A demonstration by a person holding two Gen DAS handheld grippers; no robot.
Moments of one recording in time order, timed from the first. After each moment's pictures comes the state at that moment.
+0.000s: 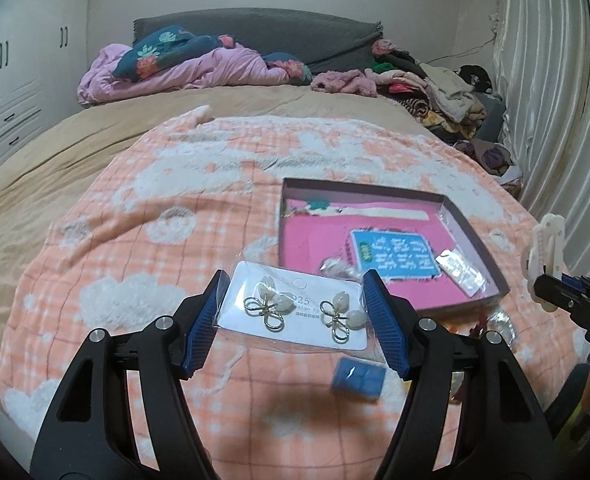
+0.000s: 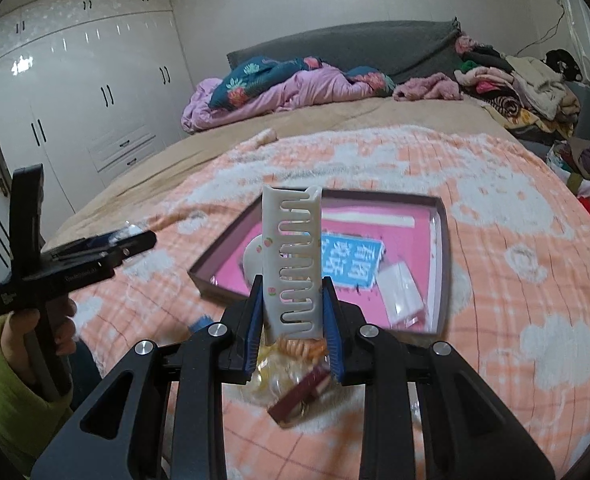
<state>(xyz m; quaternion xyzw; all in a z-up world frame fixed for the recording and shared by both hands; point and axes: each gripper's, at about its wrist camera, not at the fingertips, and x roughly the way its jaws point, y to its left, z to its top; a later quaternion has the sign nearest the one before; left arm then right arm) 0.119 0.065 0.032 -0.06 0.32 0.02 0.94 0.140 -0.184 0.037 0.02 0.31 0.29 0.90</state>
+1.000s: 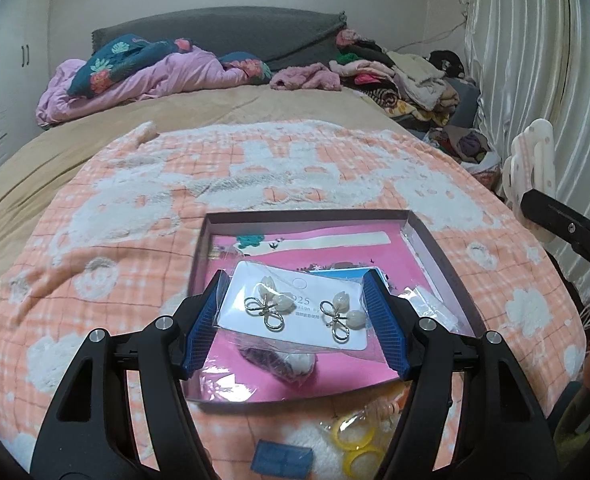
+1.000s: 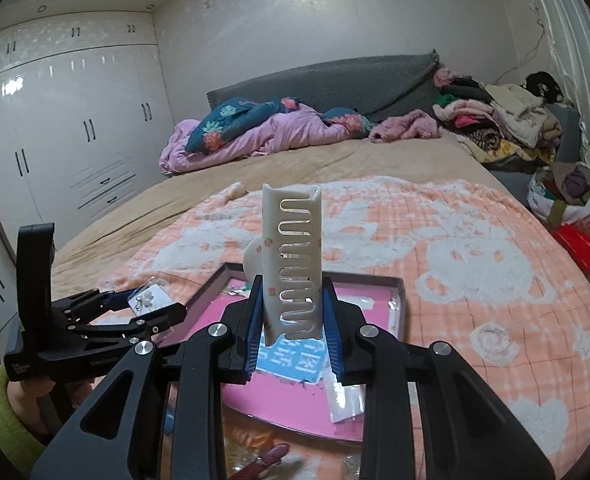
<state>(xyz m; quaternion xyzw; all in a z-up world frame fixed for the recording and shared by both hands) 0.201 0.002 0.037 -0.03 0.33 -0.03 0.94 0.207 -0.212 0.070 0.04 0.26 0.25 0.93</state>
